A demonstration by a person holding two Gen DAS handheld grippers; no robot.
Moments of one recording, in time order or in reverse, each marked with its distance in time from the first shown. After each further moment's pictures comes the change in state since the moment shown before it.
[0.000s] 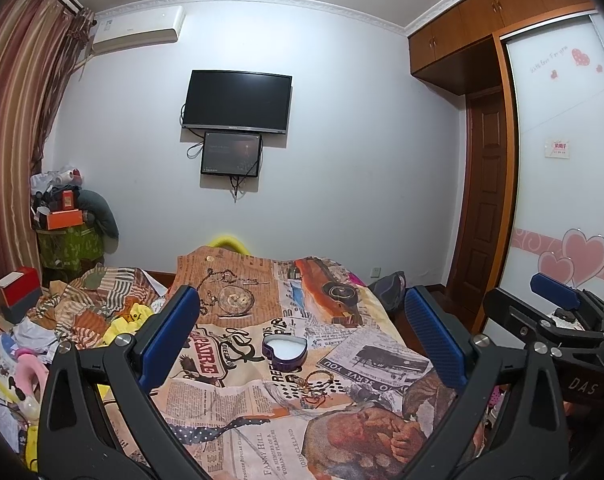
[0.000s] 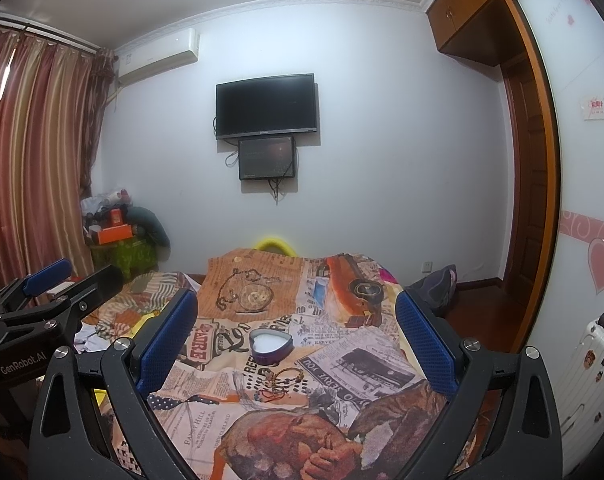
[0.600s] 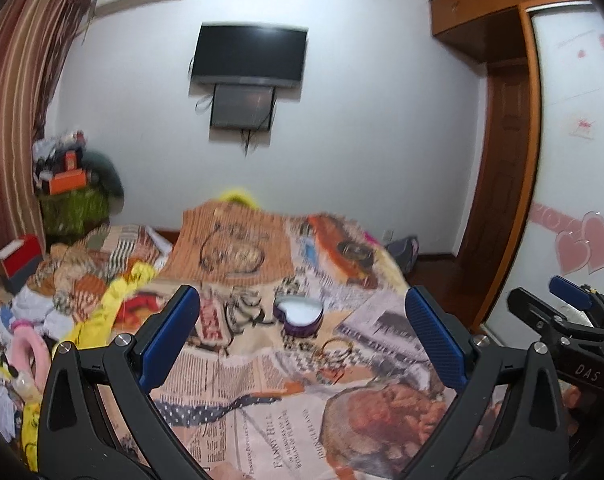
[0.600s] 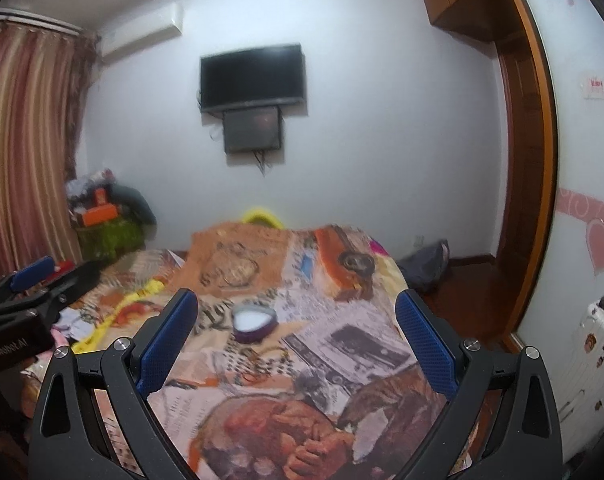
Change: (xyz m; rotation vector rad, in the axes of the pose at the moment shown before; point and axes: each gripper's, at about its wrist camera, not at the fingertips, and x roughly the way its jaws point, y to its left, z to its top) left arm 0.075 0.029 -0.035 -0.043 0.192 0.051; right arm 0.052 -0.025 -0.032 0.023 0.141 -0.065
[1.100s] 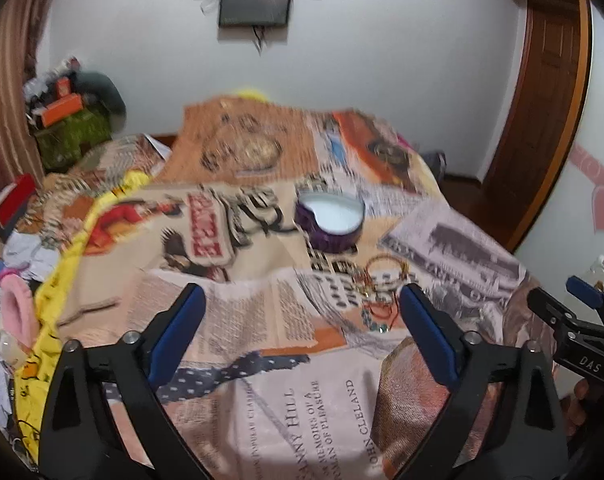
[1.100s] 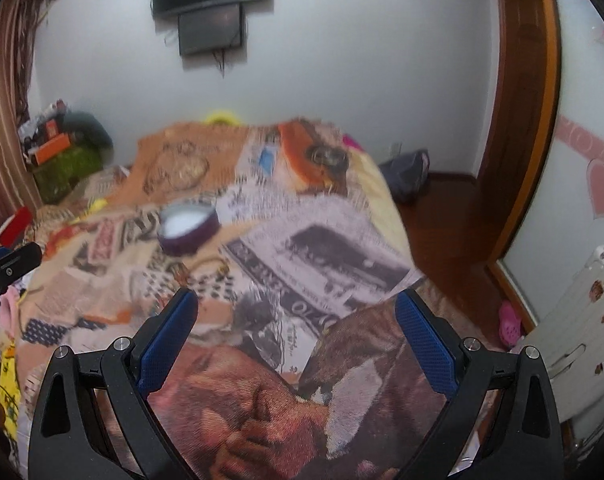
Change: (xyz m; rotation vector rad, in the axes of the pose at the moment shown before) left arm 0.139 0.023 -0.069 -0.011 0.351 0.034; right arm 0.119 -0.033 -0.067 0.016 0.344 -0.077
